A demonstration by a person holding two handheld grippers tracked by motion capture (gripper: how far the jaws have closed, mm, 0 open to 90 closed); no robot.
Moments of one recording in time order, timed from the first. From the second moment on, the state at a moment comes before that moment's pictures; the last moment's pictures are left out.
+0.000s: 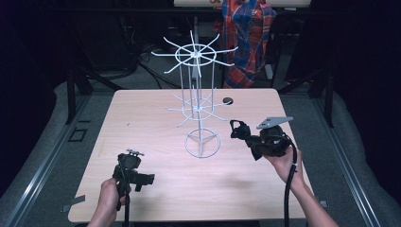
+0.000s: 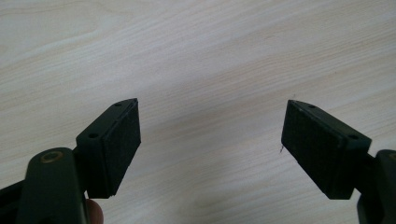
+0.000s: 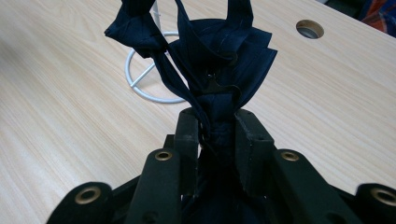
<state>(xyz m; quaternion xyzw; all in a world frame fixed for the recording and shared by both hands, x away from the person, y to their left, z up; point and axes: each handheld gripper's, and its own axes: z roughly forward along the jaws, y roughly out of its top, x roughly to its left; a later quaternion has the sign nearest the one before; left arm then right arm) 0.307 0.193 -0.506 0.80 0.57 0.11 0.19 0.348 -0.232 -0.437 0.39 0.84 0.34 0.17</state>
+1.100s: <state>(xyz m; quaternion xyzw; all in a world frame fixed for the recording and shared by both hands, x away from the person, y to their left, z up) 0.308 0.191 -0.505 0.80 0.56 0.10 0.19 0.351 -0.218 -0.430 0.37 0.84 0.36 0.17</state>
